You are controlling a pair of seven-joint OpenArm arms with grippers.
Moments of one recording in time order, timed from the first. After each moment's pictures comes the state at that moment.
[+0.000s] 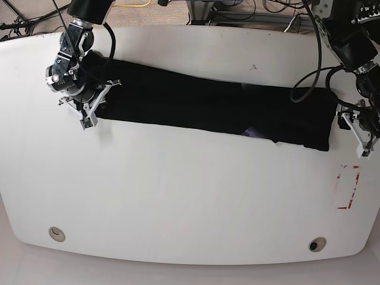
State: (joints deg) left arm -13.9 -21.4 -33.6 80.6 -13.8 -42.8 80.3; right arm -5.9 5.1 26.1 94.1 6.8 41.1 -56.2
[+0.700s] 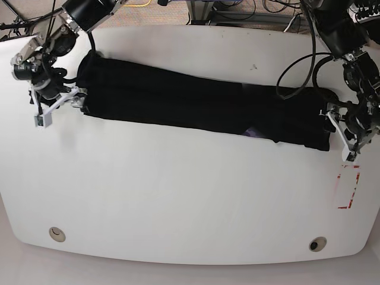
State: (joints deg) left arm -8.6 -16.7 -29.7 96.1 -20.3 -42.8 79.5; right arm 0.5 3.1 52.2 102.0 31.2 40.9 -82.6
